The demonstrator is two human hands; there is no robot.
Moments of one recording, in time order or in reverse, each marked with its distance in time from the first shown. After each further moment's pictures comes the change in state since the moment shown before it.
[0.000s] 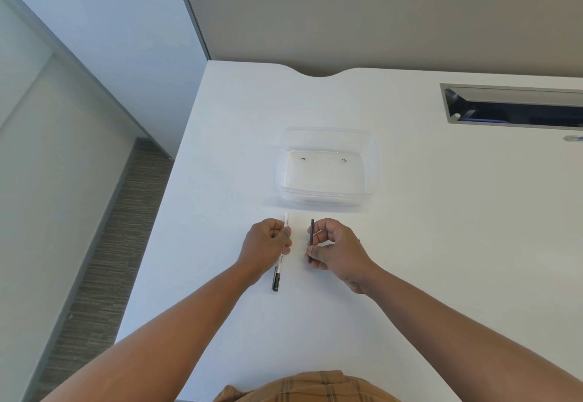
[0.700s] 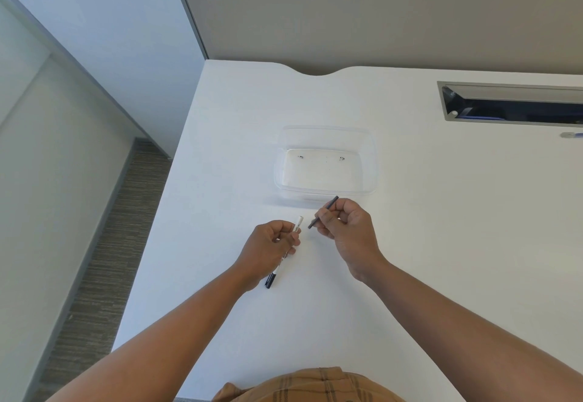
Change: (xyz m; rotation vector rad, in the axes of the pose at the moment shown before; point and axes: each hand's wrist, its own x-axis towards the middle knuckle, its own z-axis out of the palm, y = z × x) left_hand -0.024 0.012 -0.003 -0.058 -0.163 0.066; right_hand 0.005 -0.016 -0.007 0.208 0.226 -0.201
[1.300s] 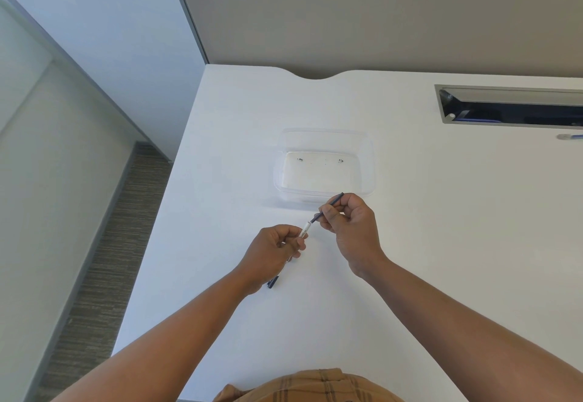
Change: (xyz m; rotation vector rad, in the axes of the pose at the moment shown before) left_hand -0.010 0.011 0.006 0.035 -0.062 0.048; right_hand 0.003 -0.008 -0.001 -0.006 0.043 -0.083
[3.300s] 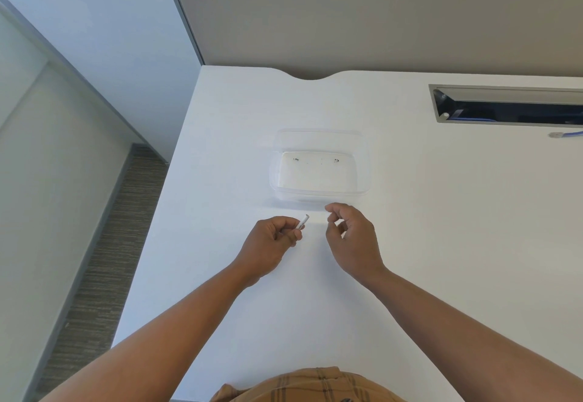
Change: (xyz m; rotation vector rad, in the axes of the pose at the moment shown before) left_hand 0.001 0.016 0.000 0.021 0.052 0.048; right_hand -0.011 0.021 -0.020 -0.619 0.018 -0.220
